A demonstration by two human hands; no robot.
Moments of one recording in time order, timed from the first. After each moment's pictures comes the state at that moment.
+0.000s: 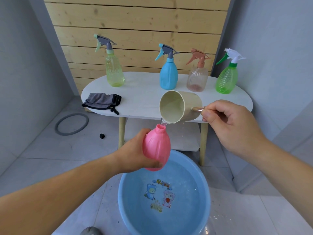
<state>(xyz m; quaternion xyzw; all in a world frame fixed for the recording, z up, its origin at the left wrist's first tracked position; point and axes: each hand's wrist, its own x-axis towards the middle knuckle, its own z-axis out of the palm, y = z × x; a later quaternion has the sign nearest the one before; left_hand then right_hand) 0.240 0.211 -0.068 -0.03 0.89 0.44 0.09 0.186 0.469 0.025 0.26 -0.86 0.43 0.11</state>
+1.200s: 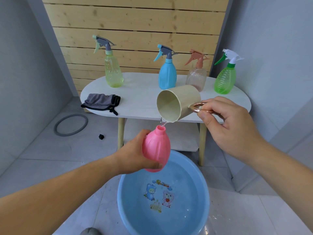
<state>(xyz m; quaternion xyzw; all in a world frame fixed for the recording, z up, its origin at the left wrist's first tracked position) 0.240 0.212 -0.071 -0.03 0.89 0.44 0.09 0.182 0.468 0.020 0.33 -0.84 0.39 0.19</state>
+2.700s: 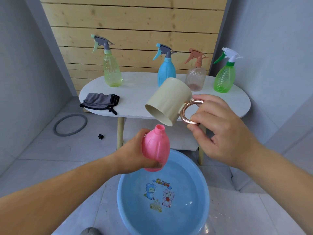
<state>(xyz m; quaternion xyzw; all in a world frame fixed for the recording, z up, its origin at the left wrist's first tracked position) 0.243 0.215 -0.066 -0.03 0.89 0.44 0.09 0.185 0.464 0.014 0.50 -0.78 0.22 0.31</state>
